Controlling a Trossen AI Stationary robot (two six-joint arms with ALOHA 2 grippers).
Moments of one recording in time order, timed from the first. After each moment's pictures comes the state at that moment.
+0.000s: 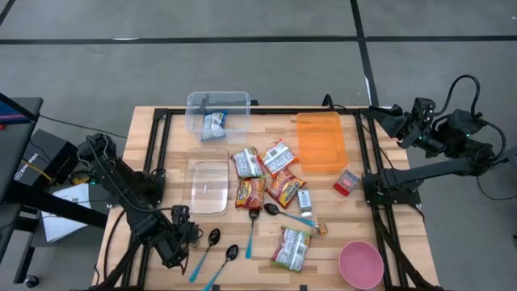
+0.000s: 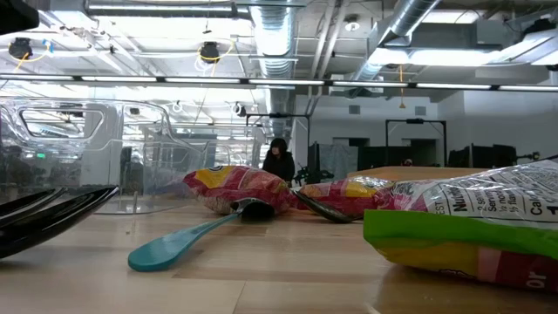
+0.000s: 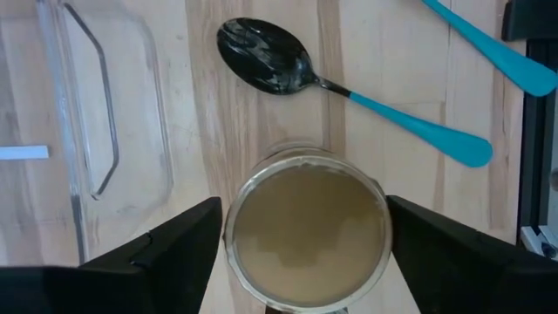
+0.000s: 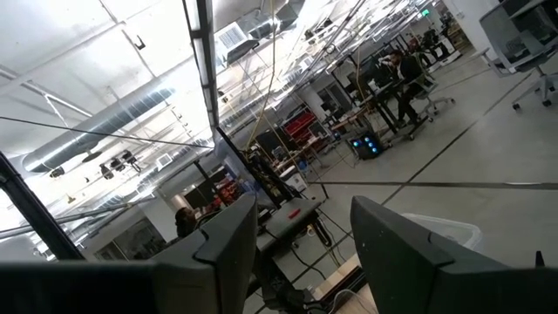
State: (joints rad) left arm -0.89 1.46 1.06 -0.99 -0.20 -0.79; right arm 0.11 0.41 0.94 -0.26 0.50 0.52
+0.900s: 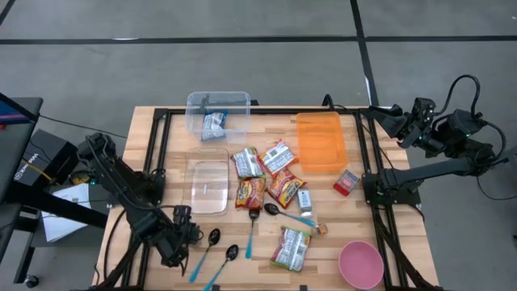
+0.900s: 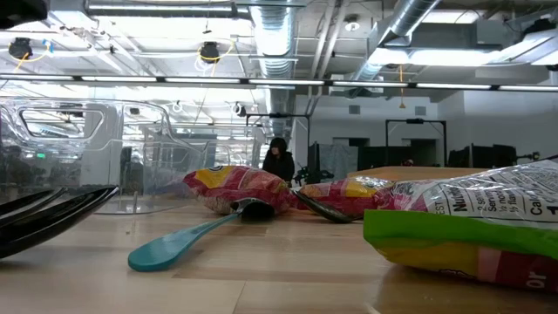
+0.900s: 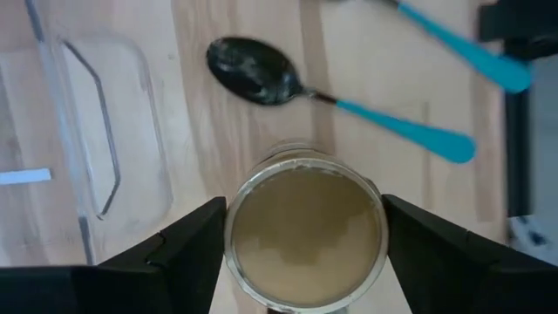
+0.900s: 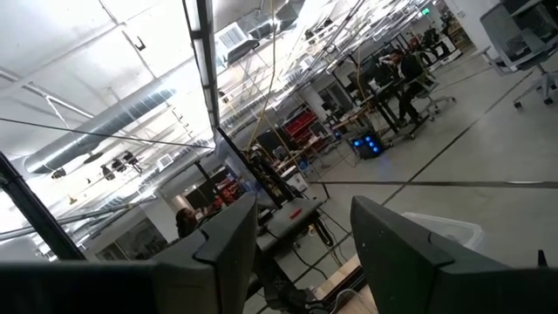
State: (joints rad) left arm -0.86 1.44 1.09 -0.99 -0.19 -0.72; right arm 0.11 0.41 0.94 -0.25 0.50 0.53
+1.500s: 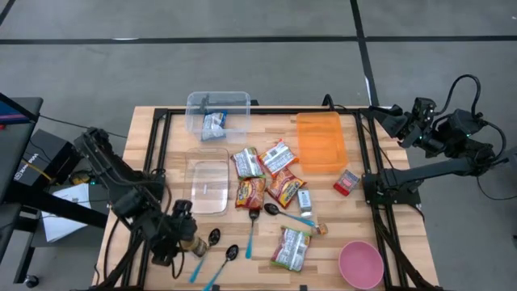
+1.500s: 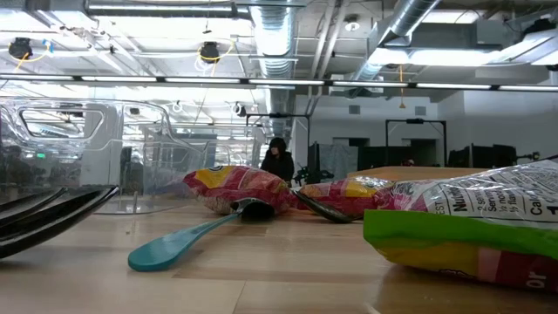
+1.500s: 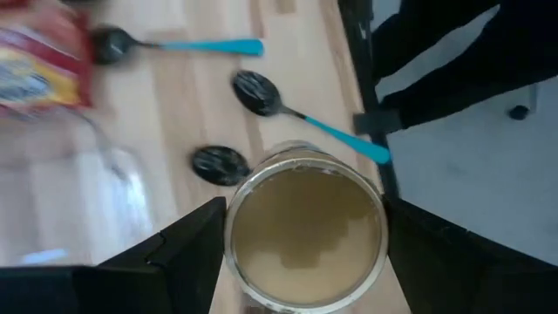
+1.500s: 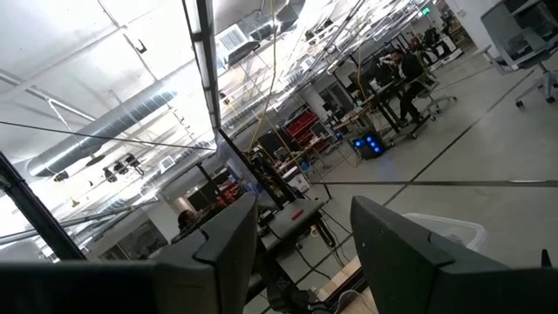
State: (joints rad) left arm -0.79 1.35 1.35 -1.08 -0.18 -0.57; right arm 0.11 0.41 0.94 -0.25 0.50 0.53
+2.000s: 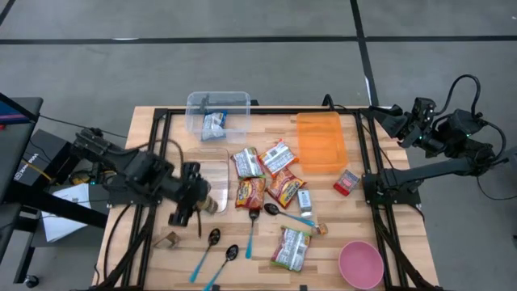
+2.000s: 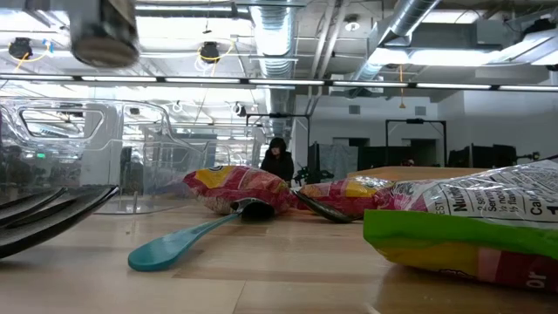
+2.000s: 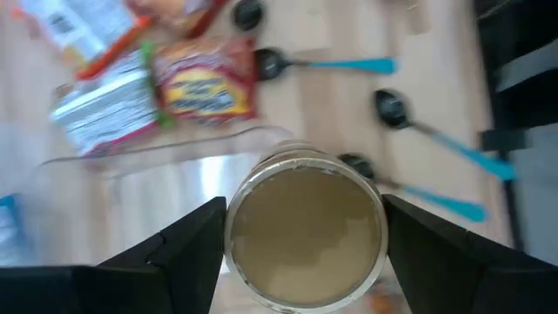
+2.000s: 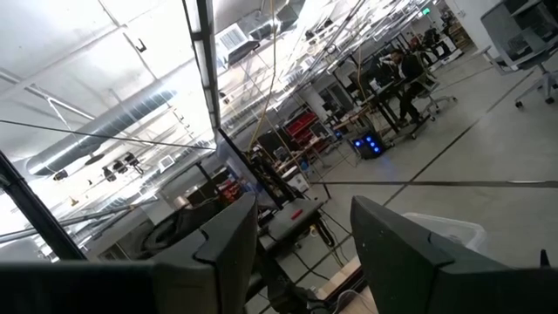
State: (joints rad) left arm -0.45 1.35 1.52 -1.35 -0.20 -0.28; right arm 0.11 0.41 0.94 -0.25 0.50 0.53
